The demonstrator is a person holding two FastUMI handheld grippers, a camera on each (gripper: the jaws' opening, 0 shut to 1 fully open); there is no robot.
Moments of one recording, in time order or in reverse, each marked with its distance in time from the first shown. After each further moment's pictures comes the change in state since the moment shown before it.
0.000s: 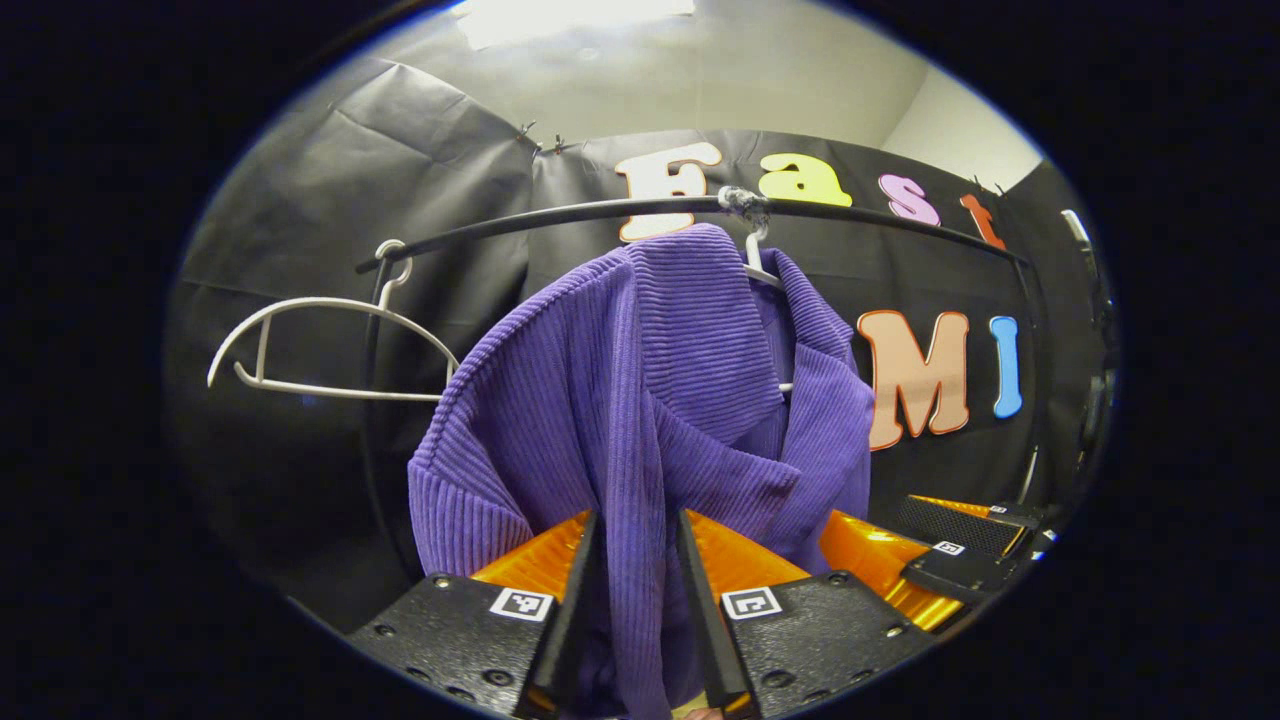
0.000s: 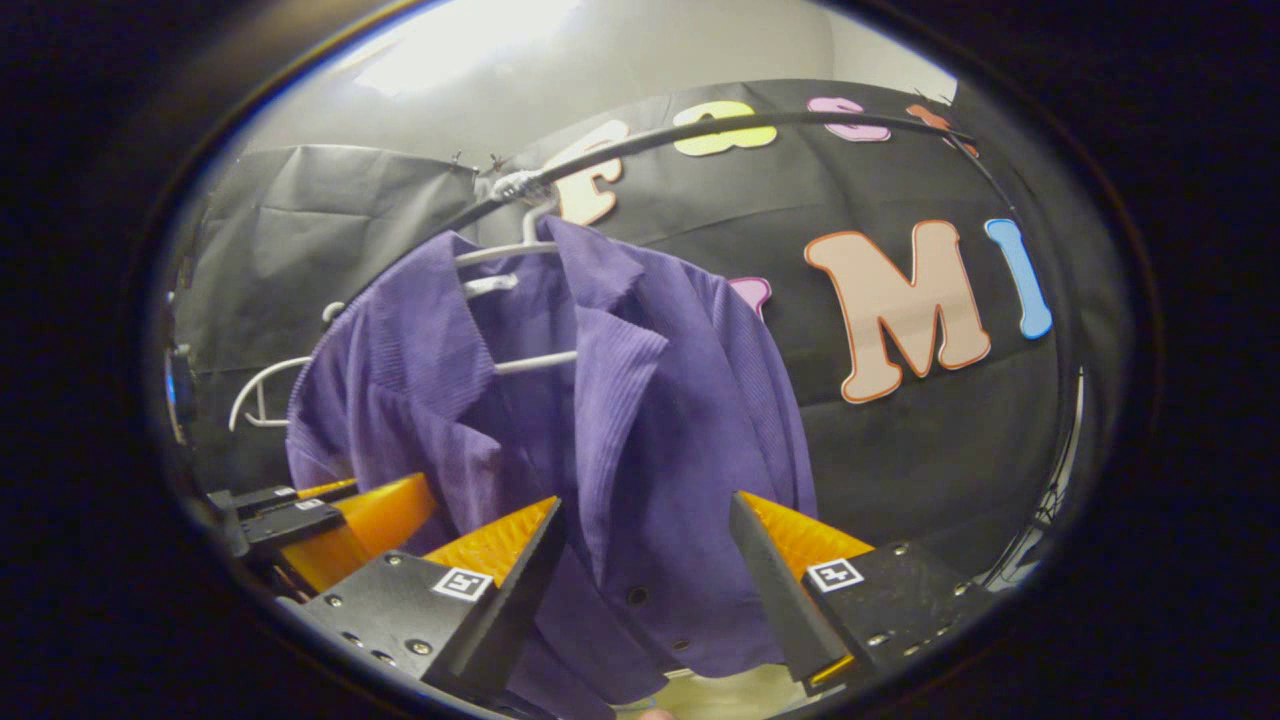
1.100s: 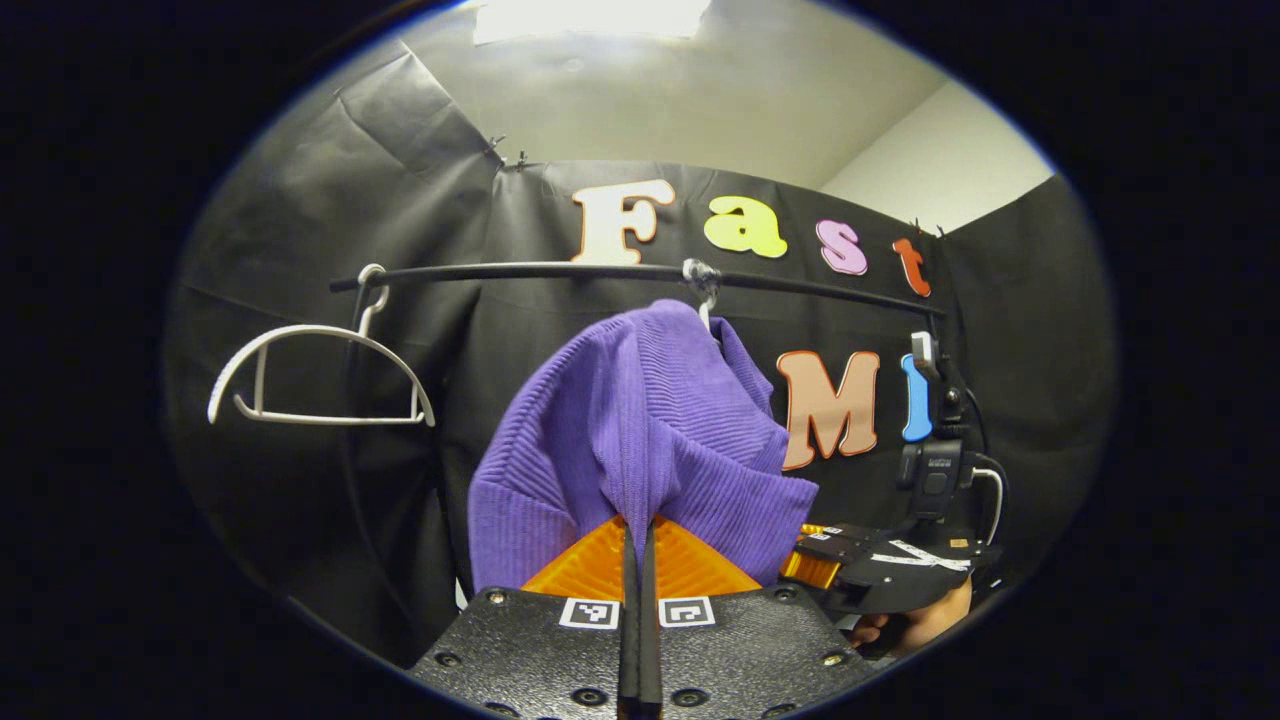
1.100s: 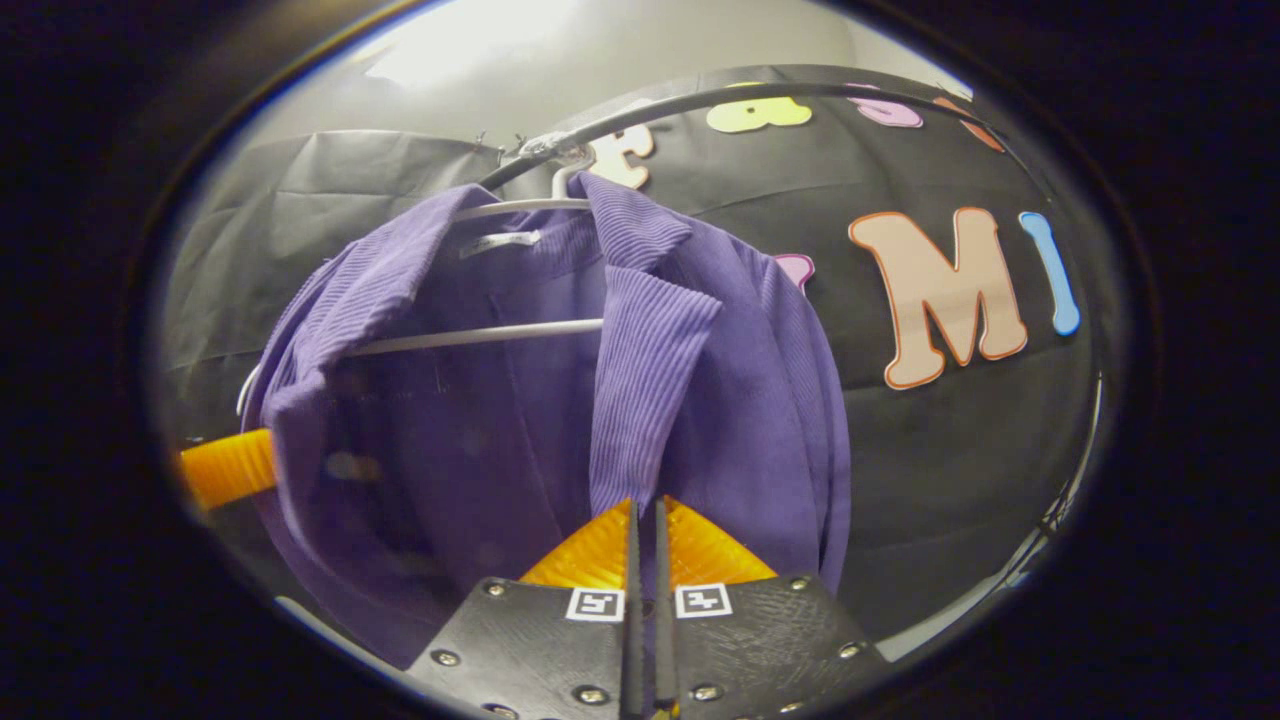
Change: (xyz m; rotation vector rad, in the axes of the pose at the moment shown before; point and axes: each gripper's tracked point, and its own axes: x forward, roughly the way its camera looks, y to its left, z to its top) left arm -0.078 0.029 0.053 -0.112 -0.071 -0.245; right arm 0.002 0.031 -0.011 -0.013 0.027 0.120
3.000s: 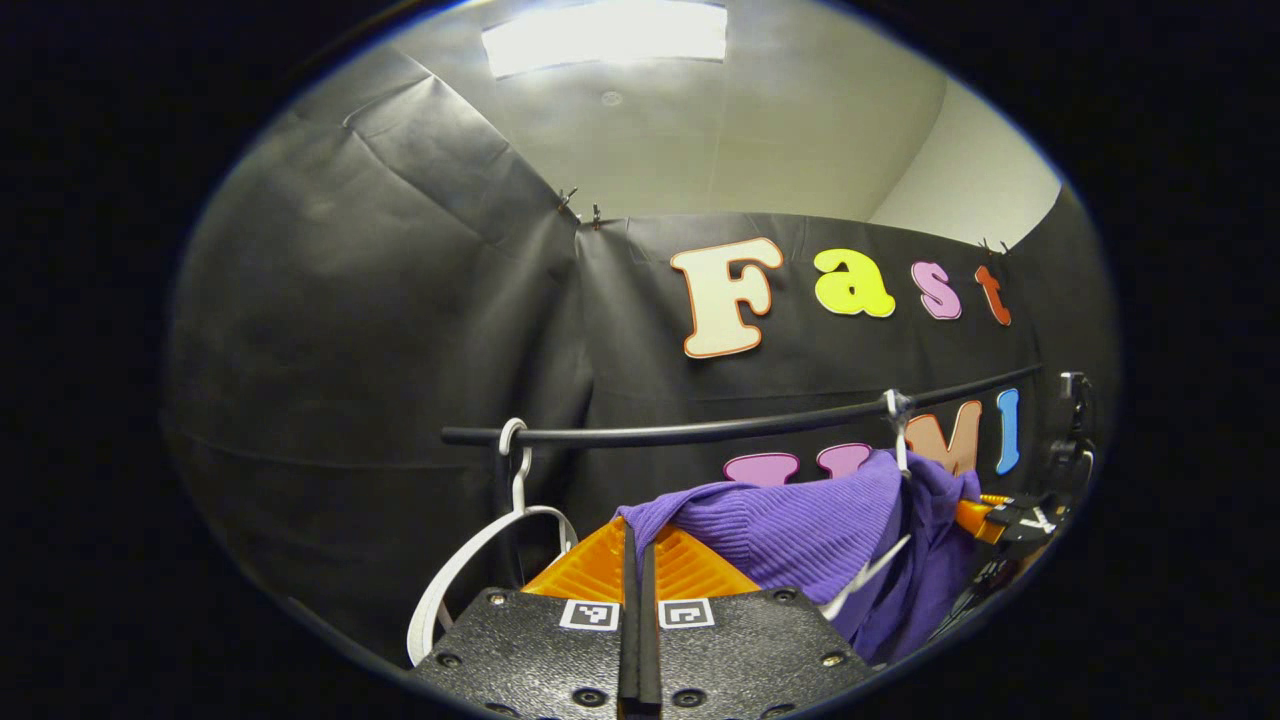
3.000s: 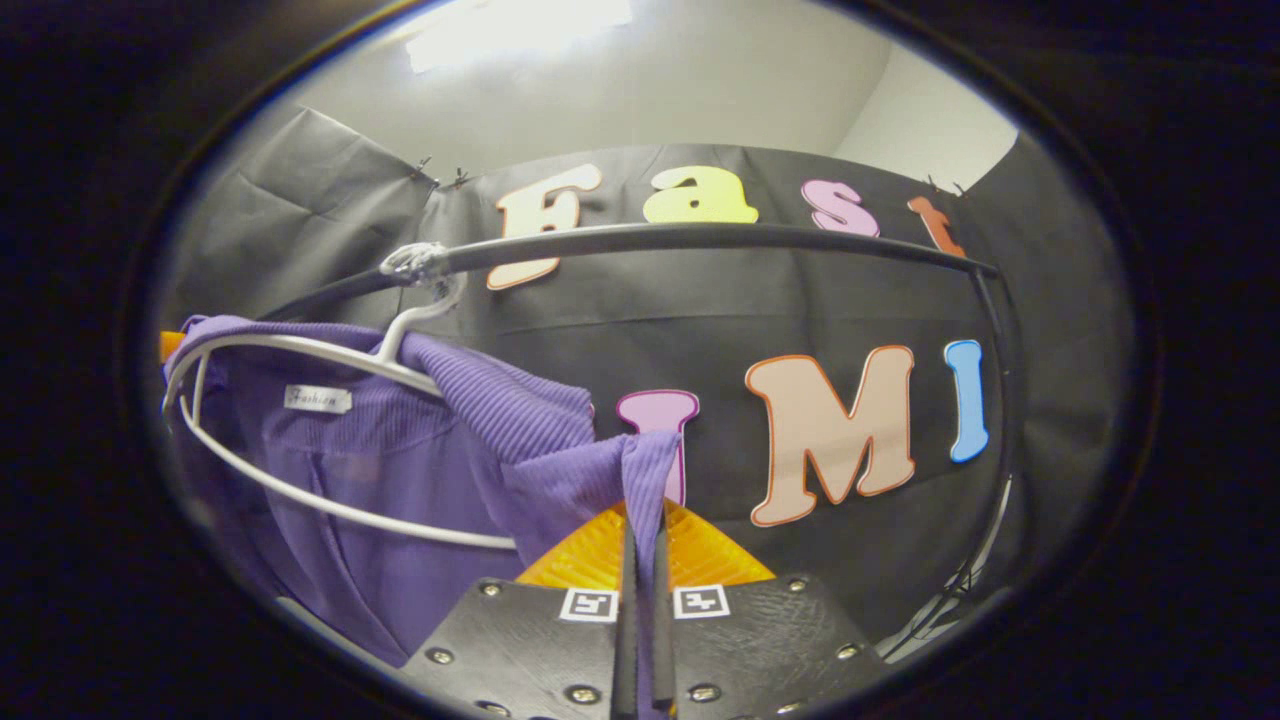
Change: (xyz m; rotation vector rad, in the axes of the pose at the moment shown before) left arm 0.065 0.166 0.140 0.105 -0.102 0.188; right arm 0.031 -0.088 0.151 -0.159 -0.218 -0.345
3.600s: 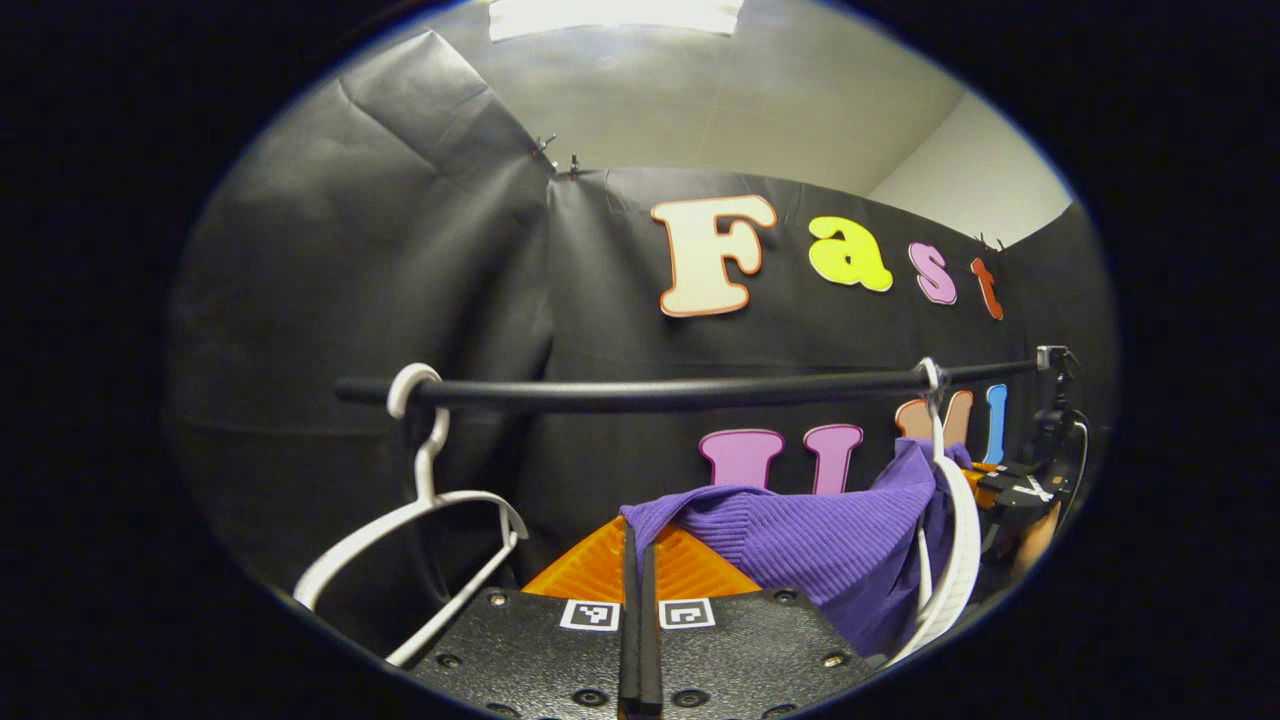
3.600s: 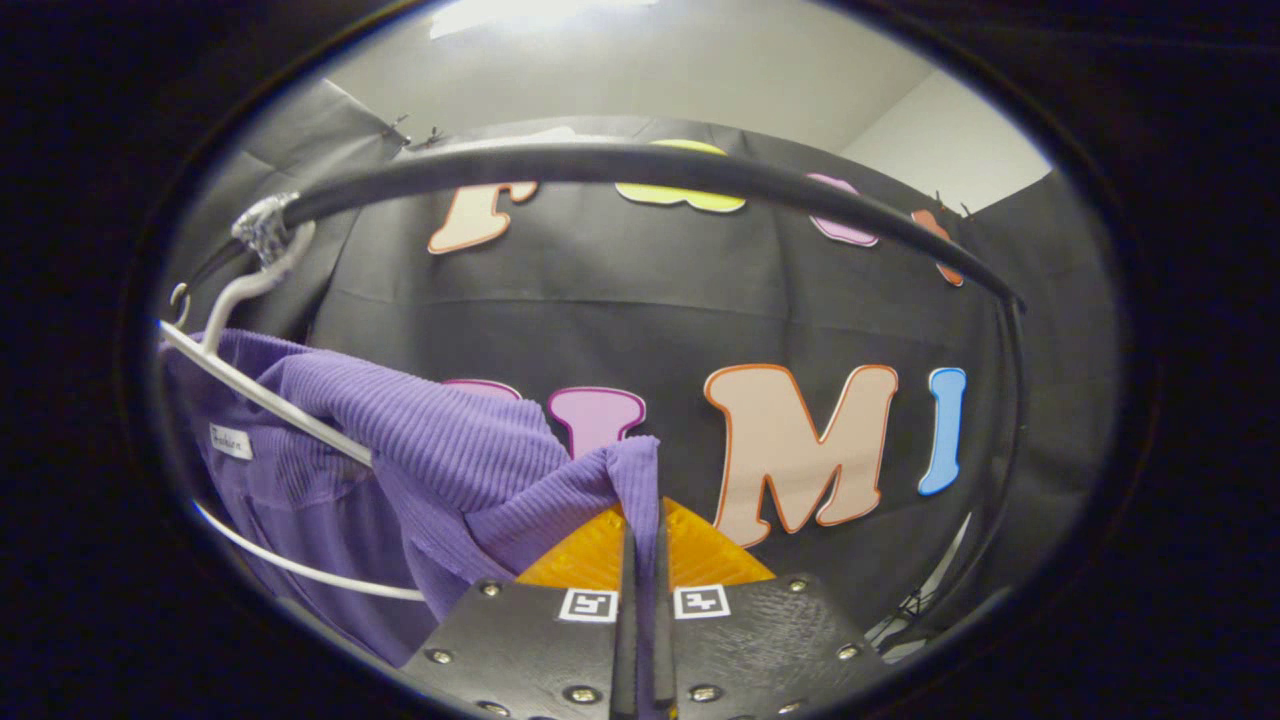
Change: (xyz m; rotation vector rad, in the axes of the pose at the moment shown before) left arm 0.074 -0.030 -0.076 -0.100 0.153 -0.138; right arm 0.083 -0.049 -0.006 -0.127 0.059 -0.130
